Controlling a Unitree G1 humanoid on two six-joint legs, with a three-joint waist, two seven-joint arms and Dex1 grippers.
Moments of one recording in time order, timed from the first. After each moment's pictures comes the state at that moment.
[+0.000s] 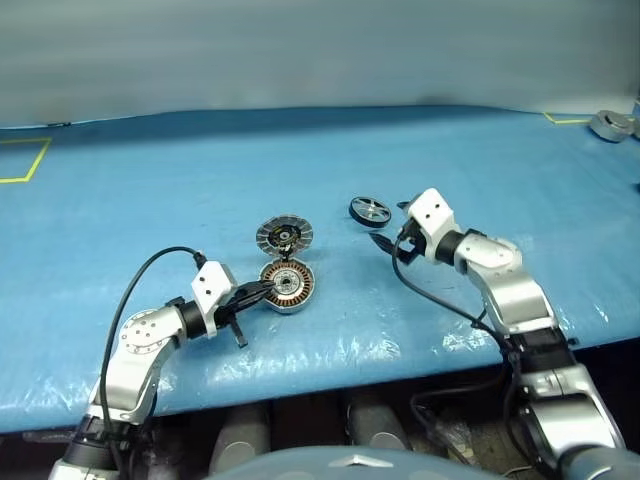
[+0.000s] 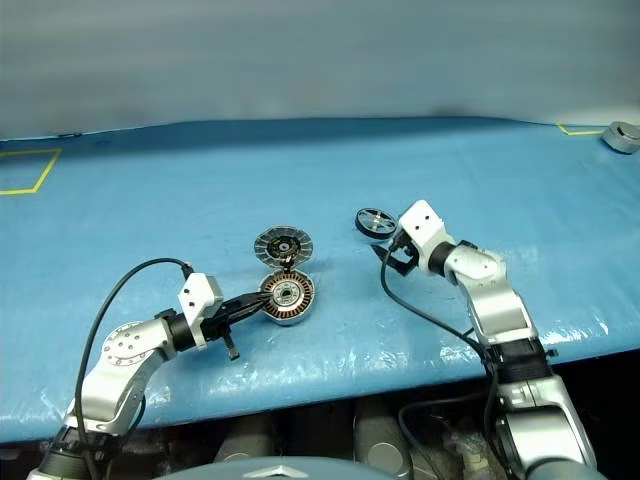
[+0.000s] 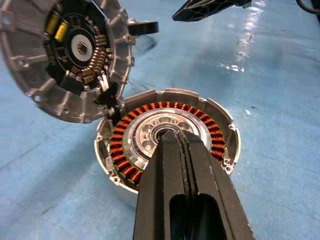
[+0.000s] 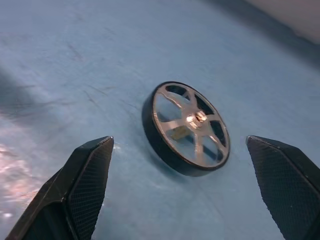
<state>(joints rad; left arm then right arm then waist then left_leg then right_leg) 0.07 0.48 -0.05 -0.17 -0.26 0.08 -0.83 -0.51 -0.53 0.11 0.21 0.05 0.34 0.66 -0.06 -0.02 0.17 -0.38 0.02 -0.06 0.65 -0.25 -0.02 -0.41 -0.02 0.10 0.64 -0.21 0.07</state>
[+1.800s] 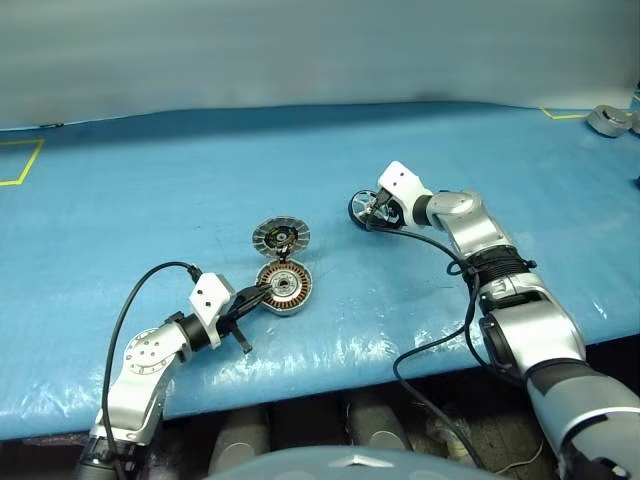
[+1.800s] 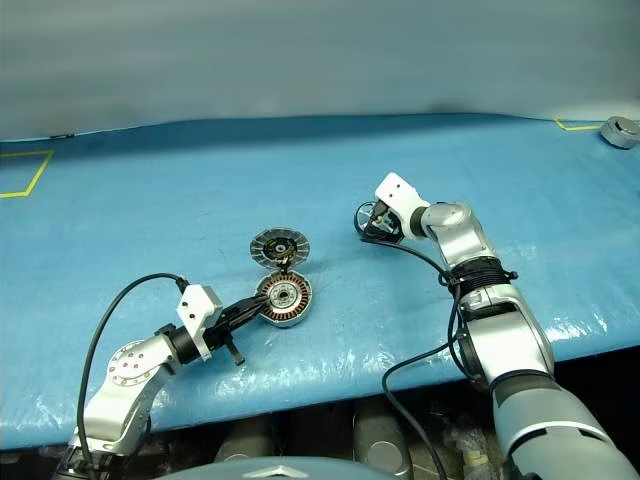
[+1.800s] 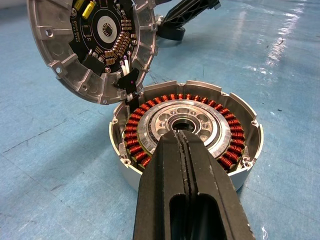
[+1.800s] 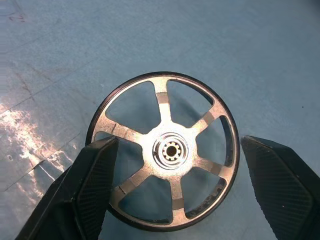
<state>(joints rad) 0.13 0.44 -0.07 -0.17 -0.24 0.02 -0.74 -0.89 -0.42 0.21 0.85 -0.15 0.13 0.78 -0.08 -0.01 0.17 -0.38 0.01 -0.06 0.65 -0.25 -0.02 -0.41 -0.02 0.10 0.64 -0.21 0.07</state>
